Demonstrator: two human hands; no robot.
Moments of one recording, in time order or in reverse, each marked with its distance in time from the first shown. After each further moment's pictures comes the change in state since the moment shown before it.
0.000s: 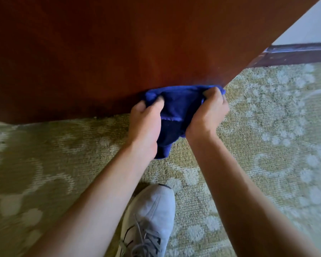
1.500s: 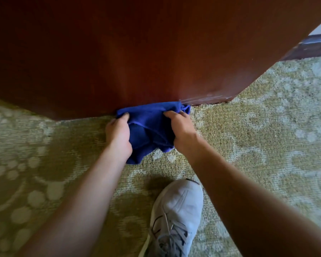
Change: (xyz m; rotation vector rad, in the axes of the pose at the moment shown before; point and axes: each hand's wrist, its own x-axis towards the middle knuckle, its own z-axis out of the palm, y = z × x) left_hand 0.062 -0.026 -0.117 -0.034 0.375 -0.174; right_hand -0.067 0.062 0.029 -0.363 -0.505 0.453
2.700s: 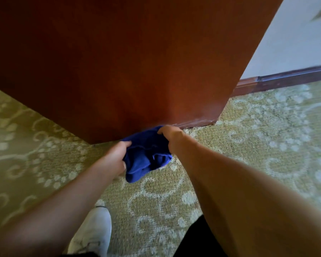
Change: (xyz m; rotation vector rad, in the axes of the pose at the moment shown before) left_hand -0.081 0.044 -0.064 0.219 -0.265 -0.096; right_hand -0.077 -0.053 0.012 -0.251 -0.048 0.207
